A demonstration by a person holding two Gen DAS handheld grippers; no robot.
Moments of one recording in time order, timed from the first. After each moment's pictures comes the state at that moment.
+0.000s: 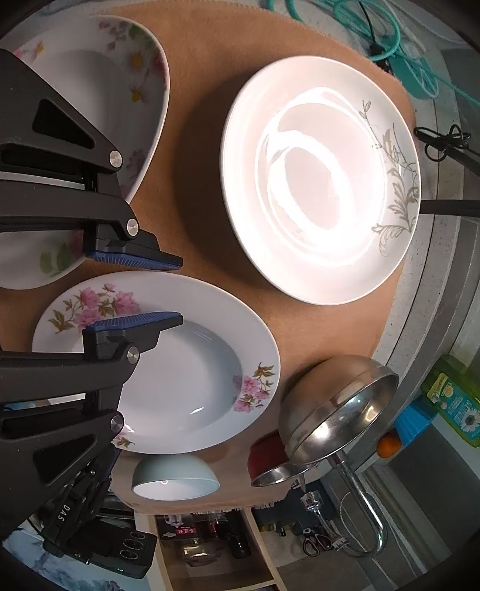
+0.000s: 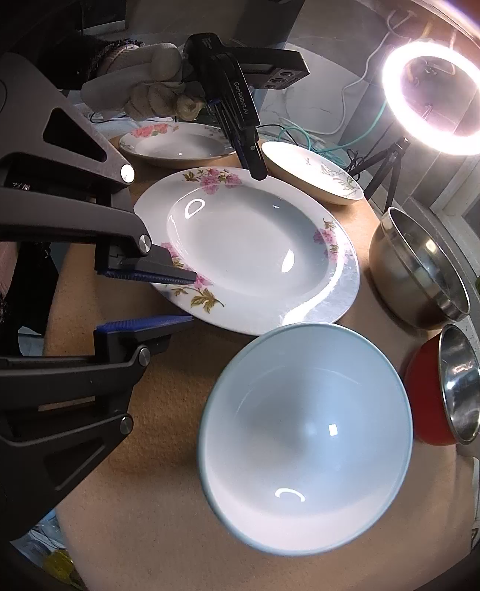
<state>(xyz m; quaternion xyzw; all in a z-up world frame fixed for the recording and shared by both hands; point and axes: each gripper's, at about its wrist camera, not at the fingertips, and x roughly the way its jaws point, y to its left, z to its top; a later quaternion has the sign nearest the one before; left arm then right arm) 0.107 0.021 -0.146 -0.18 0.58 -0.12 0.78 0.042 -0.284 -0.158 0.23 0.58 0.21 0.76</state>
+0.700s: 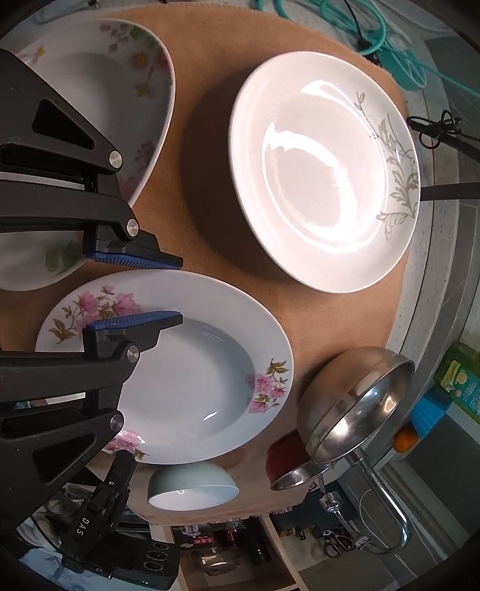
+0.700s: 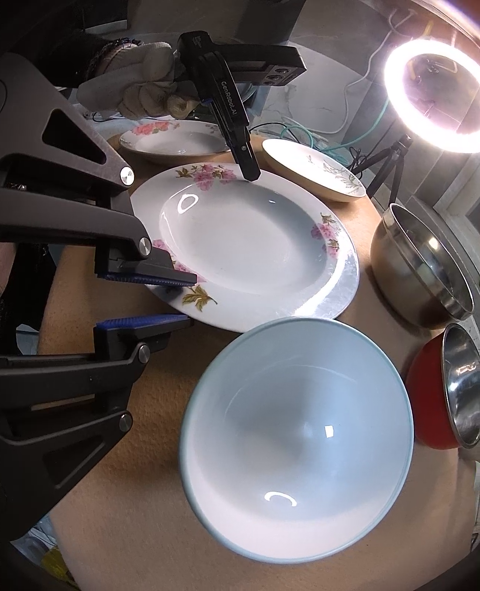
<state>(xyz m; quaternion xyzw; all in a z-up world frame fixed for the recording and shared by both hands) 0.102 0.010 -0.145 -0.14 0.59 -0.12 0.79 0.045 -0.284 -0.160 0.21 0.58 0.21 0.75</state>
